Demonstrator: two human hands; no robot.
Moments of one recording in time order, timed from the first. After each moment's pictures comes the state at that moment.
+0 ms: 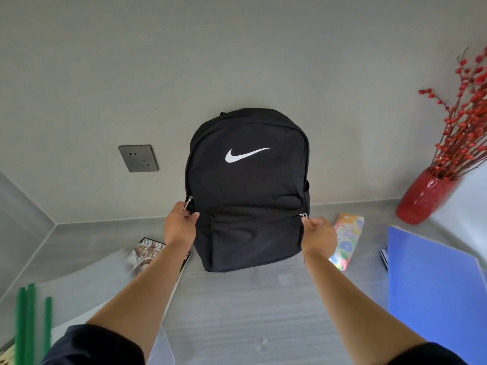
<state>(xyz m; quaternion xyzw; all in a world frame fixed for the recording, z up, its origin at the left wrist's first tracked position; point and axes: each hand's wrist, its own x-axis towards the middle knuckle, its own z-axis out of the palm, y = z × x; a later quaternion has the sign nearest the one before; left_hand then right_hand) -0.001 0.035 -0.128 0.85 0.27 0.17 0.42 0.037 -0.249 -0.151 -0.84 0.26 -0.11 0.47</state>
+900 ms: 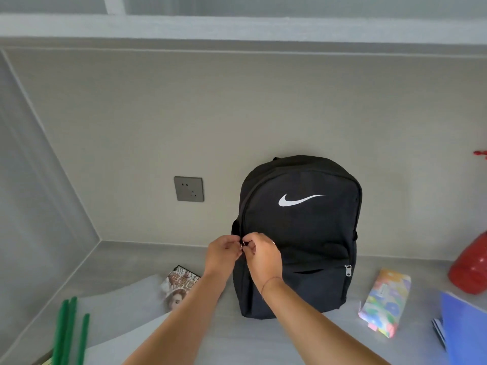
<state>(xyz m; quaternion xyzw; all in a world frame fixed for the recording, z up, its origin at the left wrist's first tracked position) -0.019 0.039 -0.098 0.70 0.25 0.12 0.66 0.004 -0.065 -0.092 -0.90 -0.19 -0.07 0.40</state>
